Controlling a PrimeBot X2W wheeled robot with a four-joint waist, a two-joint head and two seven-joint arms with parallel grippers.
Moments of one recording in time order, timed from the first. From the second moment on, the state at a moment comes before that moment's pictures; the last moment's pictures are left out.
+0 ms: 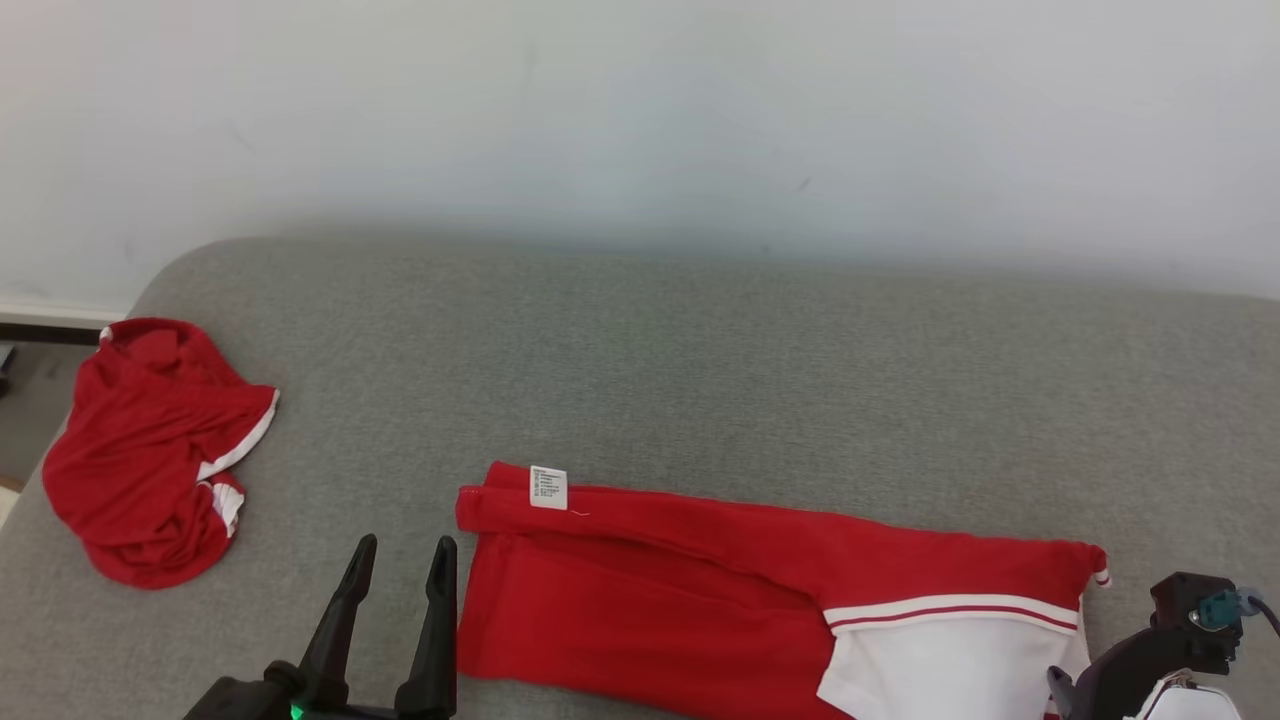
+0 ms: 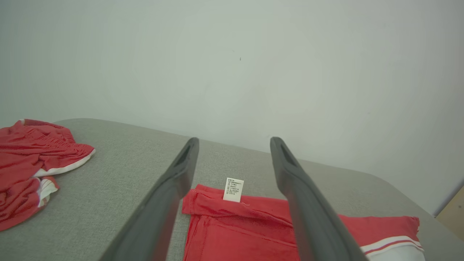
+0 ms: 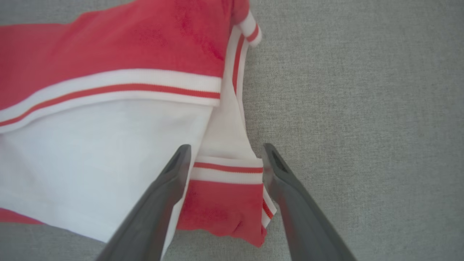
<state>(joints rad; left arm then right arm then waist) 0.02 0.19 -0.25 -0.03 -0.49 -0.05 -0.26 -0.01 -0.06 -0.28 0.10 0.10 0.13 0.77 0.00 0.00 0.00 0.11</state>
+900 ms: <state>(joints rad) -0.01 0.19 -0.27 -0.02 -0.48 -0.03 -0.24 -0.19 -0.05 -0.40 0.45 -0.02 0.13 0.65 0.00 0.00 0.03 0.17</state>
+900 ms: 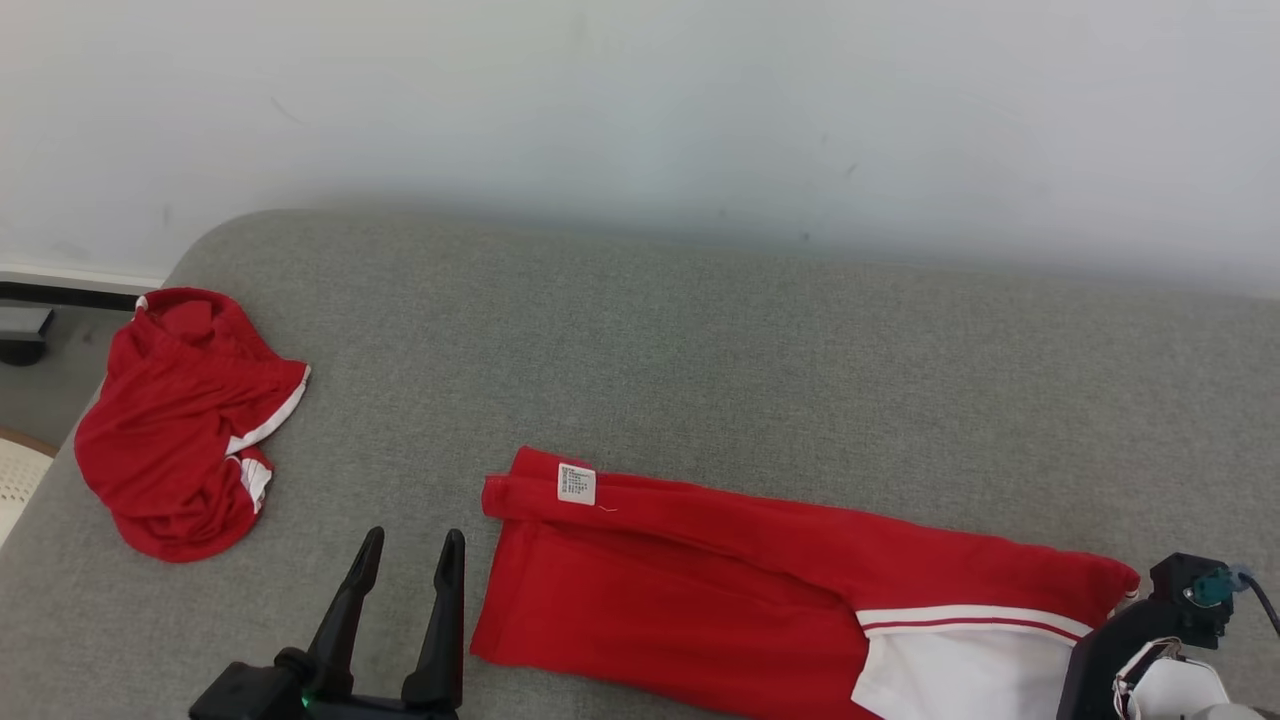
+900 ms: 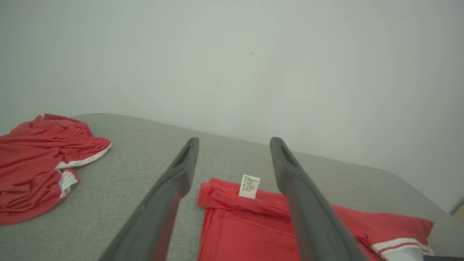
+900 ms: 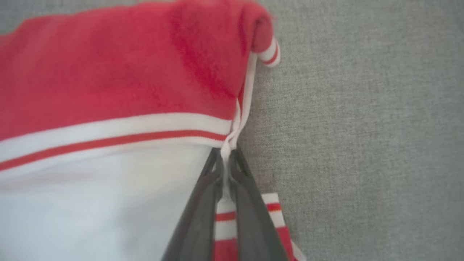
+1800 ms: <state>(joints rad) 0.02 0.18 -0.28 0.00 -0.49 -0.03 -0.25 -0.16 -0.07 -0.34 0.15 0.13 0.13 0.76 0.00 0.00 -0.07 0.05</state>
